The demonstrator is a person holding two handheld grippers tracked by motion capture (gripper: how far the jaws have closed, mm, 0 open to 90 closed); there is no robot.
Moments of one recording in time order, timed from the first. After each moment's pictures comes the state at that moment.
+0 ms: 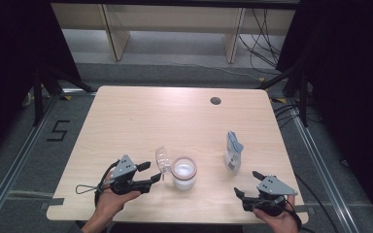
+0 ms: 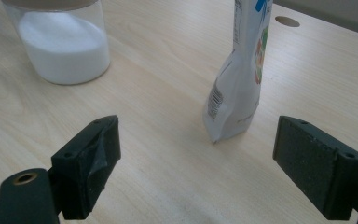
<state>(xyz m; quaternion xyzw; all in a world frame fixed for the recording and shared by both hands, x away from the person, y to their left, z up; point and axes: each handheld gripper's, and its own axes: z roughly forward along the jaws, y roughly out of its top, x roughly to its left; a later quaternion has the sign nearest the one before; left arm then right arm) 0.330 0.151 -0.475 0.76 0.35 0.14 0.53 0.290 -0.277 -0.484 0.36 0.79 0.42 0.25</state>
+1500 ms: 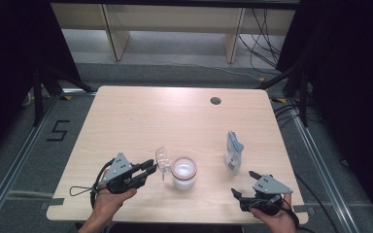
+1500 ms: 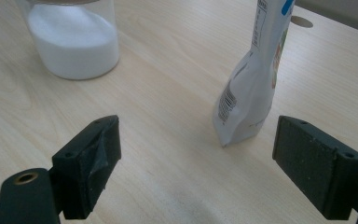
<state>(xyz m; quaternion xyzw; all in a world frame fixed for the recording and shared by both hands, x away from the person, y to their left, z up) 0.321 0.152 -0.451 0.74 0.32 0.18 0.56 0.293 -0.270 -0.482 0.34 0.80 0.41 0.26</state>
